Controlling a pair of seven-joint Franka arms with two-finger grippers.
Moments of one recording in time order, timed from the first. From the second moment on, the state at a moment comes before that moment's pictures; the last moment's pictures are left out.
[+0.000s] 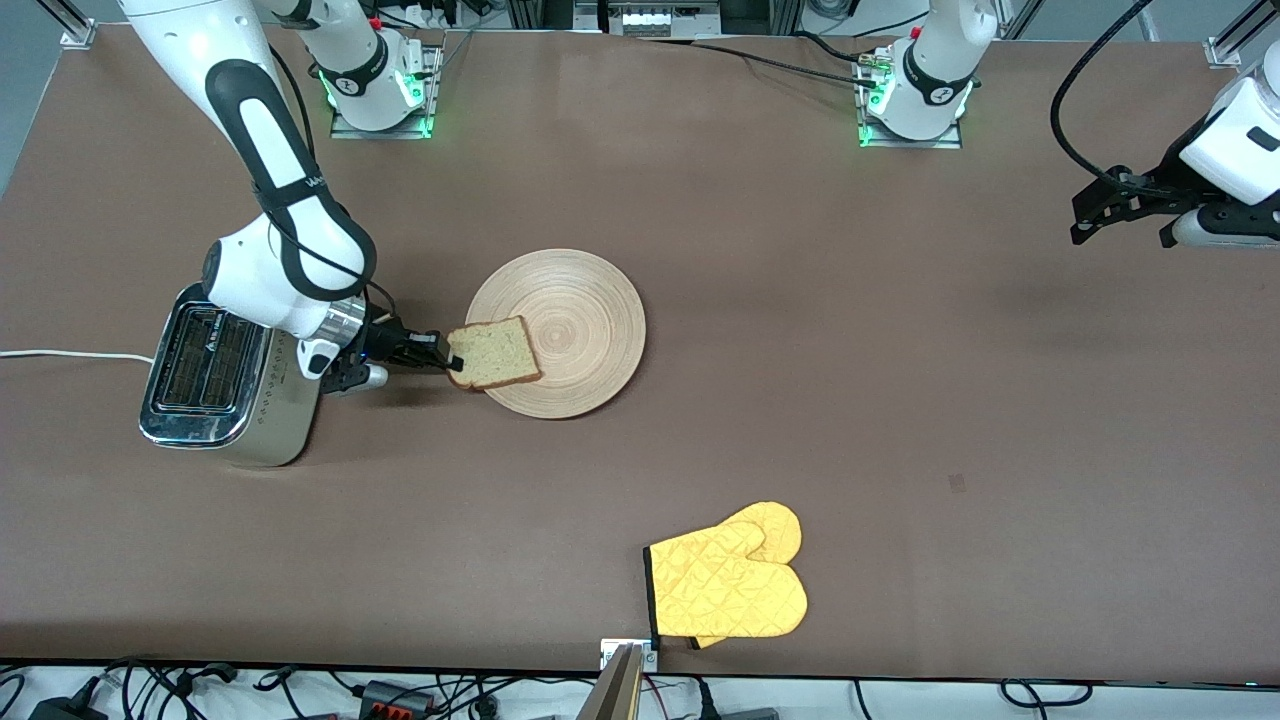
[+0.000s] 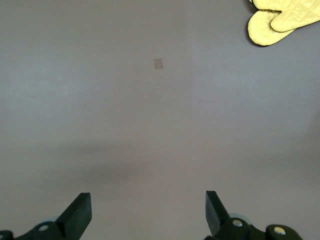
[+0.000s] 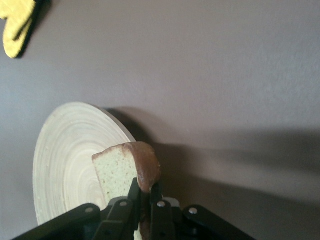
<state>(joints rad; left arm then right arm) -0.05 -0.12 0.03 -1.77 0.01 1.68 0.01 0.21 0.40 0.03 -2.13 1.09 2.49 -0.65</state>
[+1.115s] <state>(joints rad) -0.07 -0.10 0.01 -1.75 0.01 1.68 0.02 0.09 0.30 -0.06 -1.49 0.22 1.65 -0.05</state>
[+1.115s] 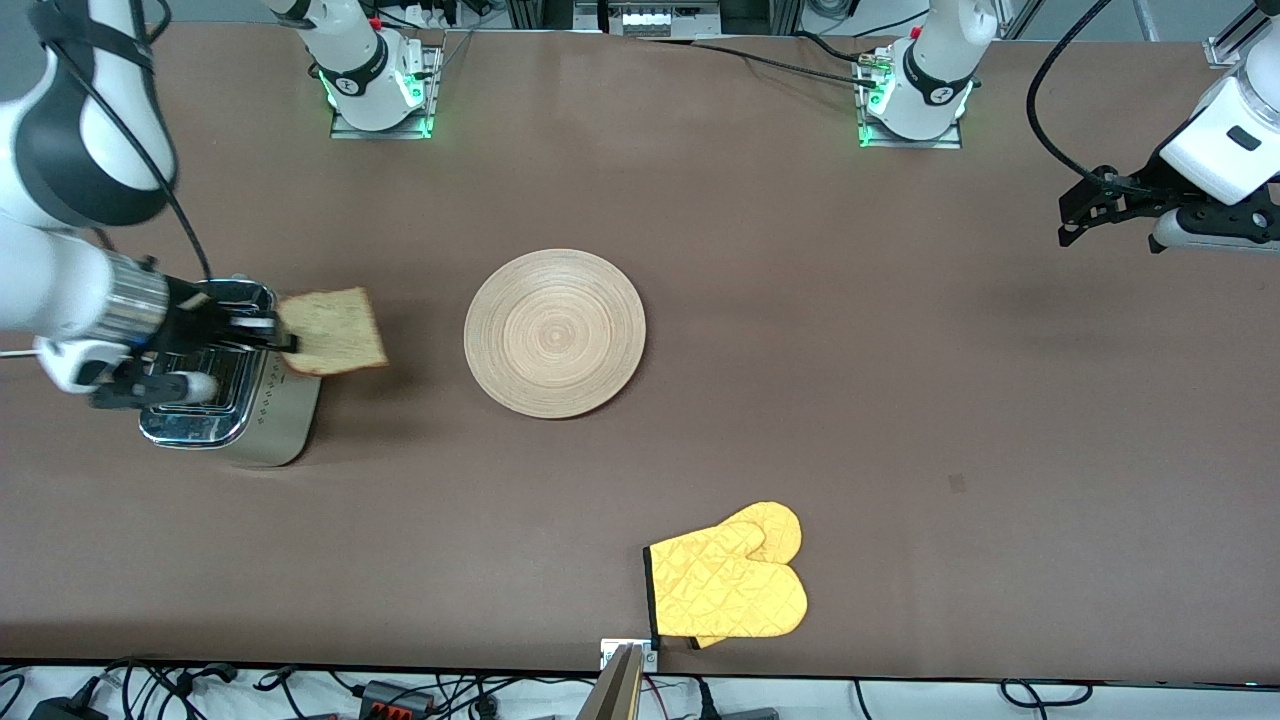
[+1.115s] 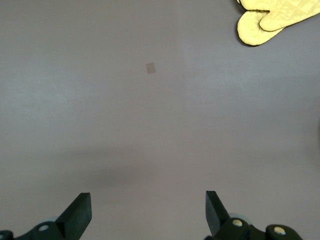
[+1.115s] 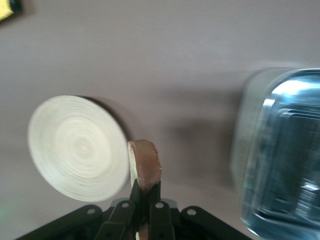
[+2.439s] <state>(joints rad) -0.07 -0.04 0.01 -1.66 0.02 1.67 0.02 0.06 0.44 -0.05 -1.26 -0.26 1.53 -0.09</state>
